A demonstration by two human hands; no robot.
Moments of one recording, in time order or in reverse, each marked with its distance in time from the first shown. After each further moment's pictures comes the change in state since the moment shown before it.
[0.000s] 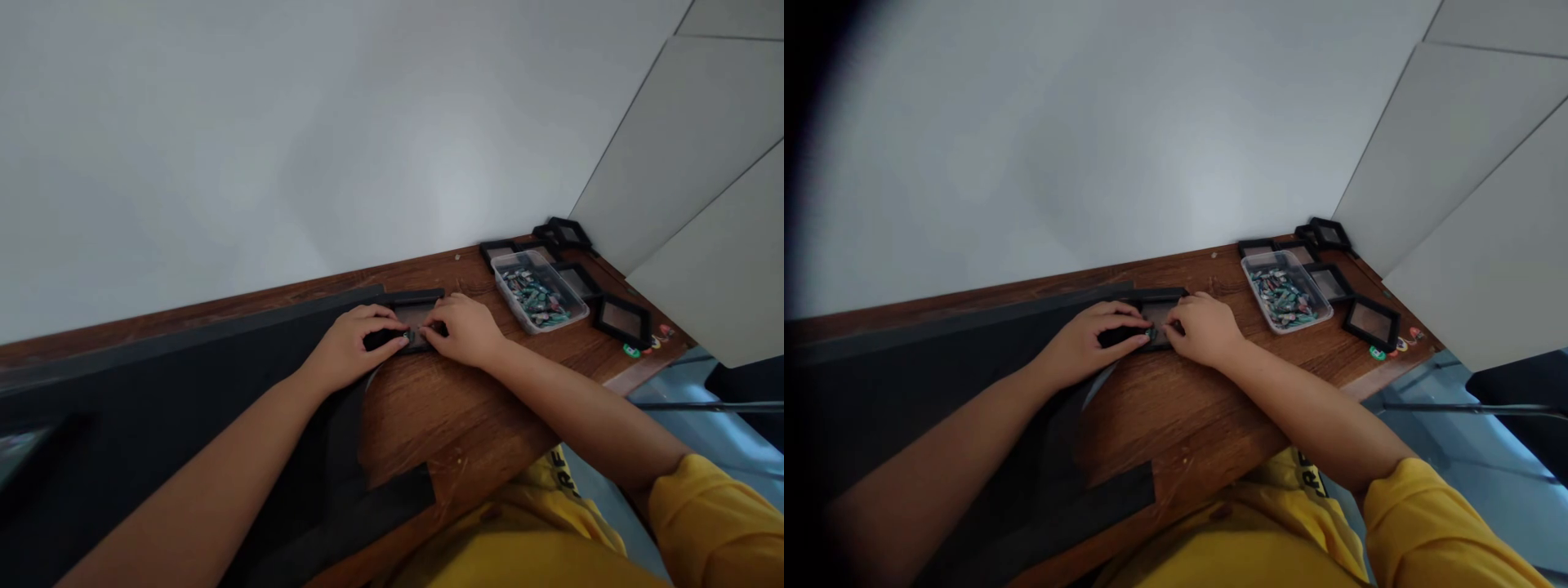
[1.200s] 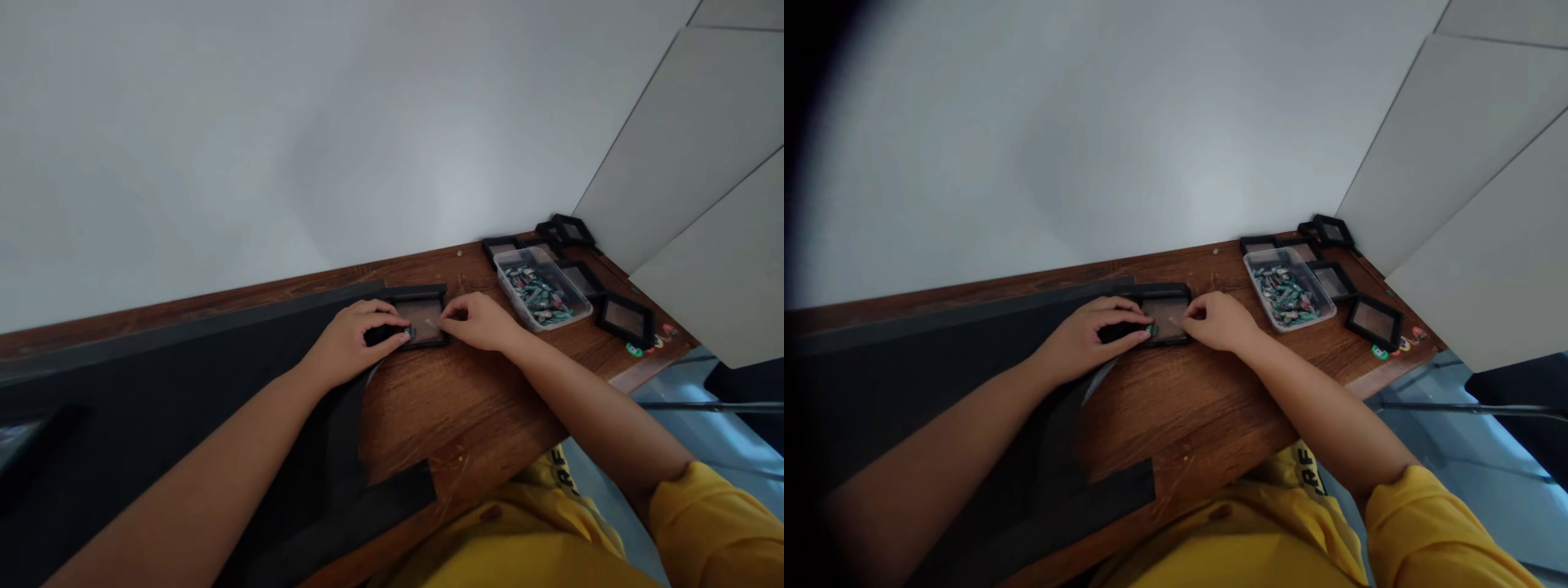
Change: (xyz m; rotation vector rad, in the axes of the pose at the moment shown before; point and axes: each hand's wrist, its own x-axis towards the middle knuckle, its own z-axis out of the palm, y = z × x) left_hand 0.001 0.003 -0.003 0.002 -0.033 -0.025; right_hand 0.000 0.018 -0.010 0.425 -0.096 0.310
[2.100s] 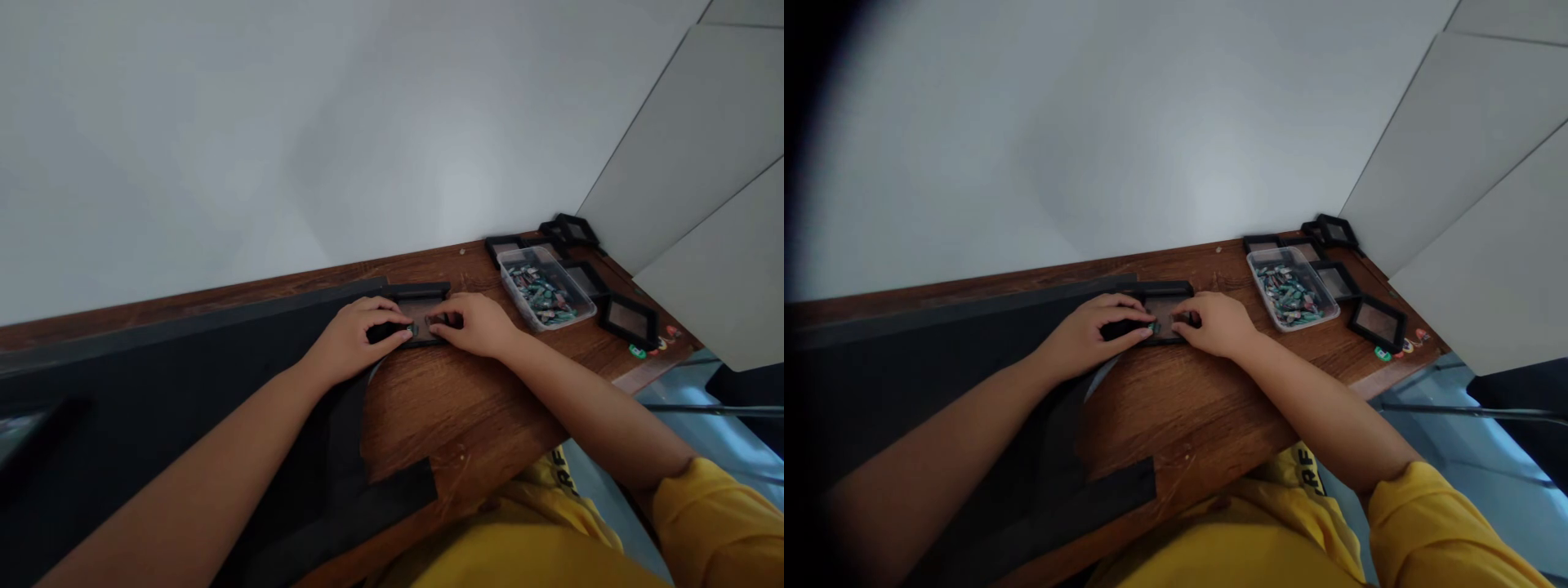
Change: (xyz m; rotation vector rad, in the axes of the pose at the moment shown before) left_hand 0.000 0.000 0.000 0.002 -0.005 0.001; right_hand -0.003 0.000 0.005 -0.249 0.031 -0.235
